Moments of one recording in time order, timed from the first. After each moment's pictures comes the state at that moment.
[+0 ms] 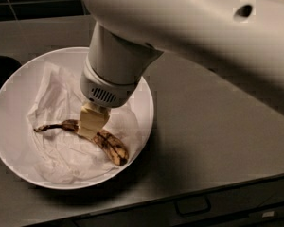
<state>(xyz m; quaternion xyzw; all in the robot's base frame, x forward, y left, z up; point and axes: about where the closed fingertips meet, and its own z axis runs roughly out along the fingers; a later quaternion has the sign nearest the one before) 0.415 0.096 0.917 -0.64 0.74 0.09 0.21</state>
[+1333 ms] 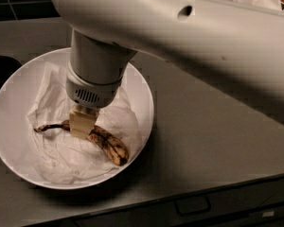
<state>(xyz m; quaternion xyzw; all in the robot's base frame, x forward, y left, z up) 0.417 0.118 0.898 -0.66 0.73 0.09 0.16</state>
